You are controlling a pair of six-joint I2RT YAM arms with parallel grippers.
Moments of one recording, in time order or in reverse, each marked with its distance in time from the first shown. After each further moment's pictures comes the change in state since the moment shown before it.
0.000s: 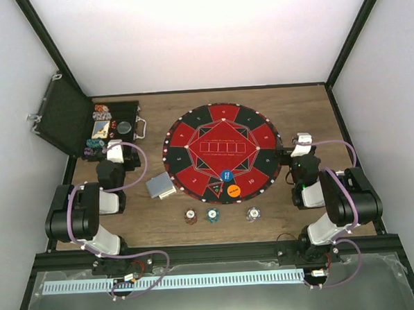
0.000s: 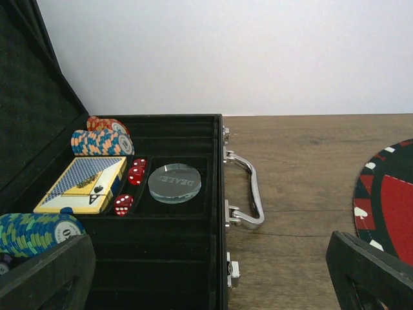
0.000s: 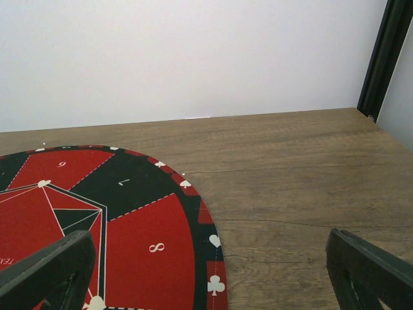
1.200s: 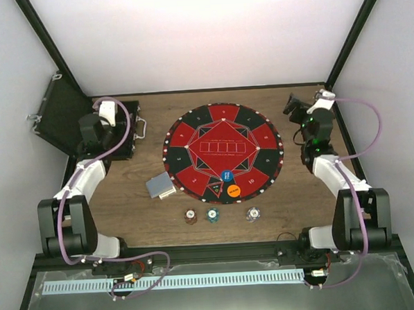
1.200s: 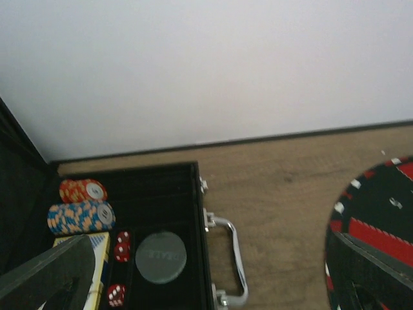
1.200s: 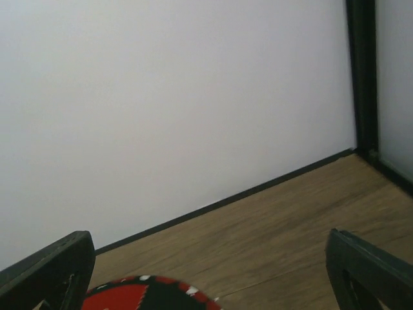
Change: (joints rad) left arm 0.030 -0.132 0.569 -0.835 0.139 0.076; right arm -0.035 -0.218 0.494 -0.661 0.097 0.288
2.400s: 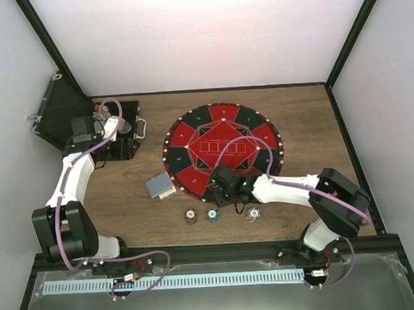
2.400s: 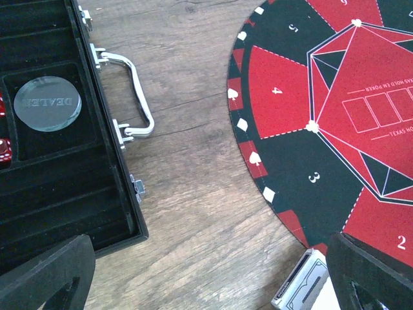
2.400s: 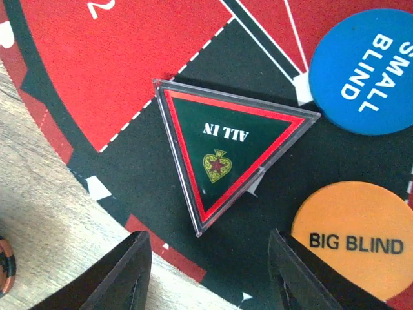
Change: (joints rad) left arm 0.097 -0.039 0.192 -0.846 0.333 0.239; right arm 0.952 0.201 0.085 -0.914 -0.051 0.191
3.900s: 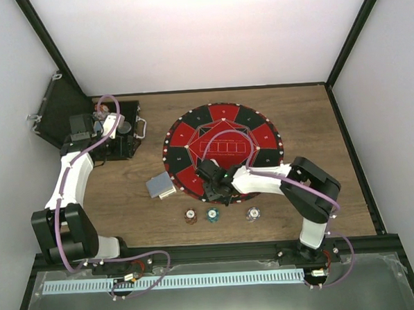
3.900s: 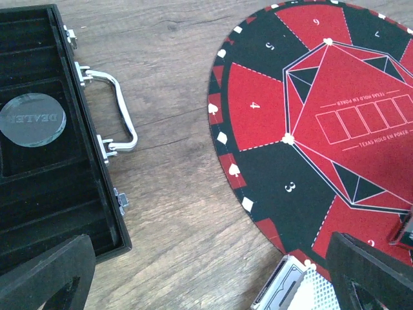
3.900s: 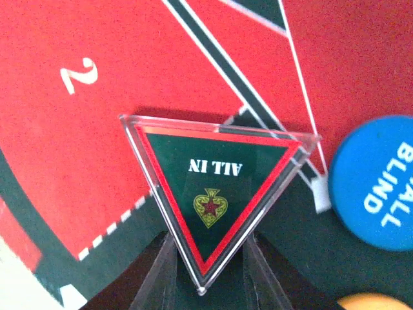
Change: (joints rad) left arm 0.000 -0.011 0.030 -0.033 0.056 -0.015; right arm 0.005 0.227 0.200 -0.062 0.097 -0.052
